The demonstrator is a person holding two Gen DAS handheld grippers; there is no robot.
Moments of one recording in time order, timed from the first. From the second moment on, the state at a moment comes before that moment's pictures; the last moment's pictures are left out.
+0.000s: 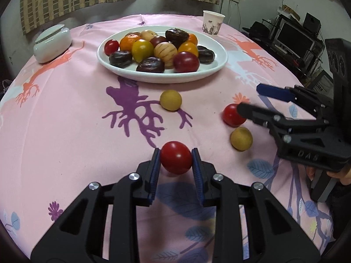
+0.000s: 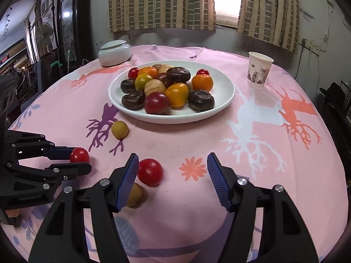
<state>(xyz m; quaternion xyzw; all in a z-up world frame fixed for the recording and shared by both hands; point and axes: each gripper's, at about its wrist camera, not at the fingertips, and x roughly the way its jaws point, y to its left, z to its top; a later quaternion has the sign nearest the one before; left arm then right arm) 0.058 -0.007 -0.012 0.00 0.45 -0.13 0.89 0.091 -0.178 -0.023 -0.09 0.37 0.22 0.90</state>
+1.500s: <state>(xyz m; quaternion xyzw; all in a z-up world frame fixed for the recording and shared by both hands) 0.056 0.000 -0.005 -0.01 0.43 -0.13 0.89 0.101 -0.178 -0.018 0.01 0.42 0.22 0.88</state>
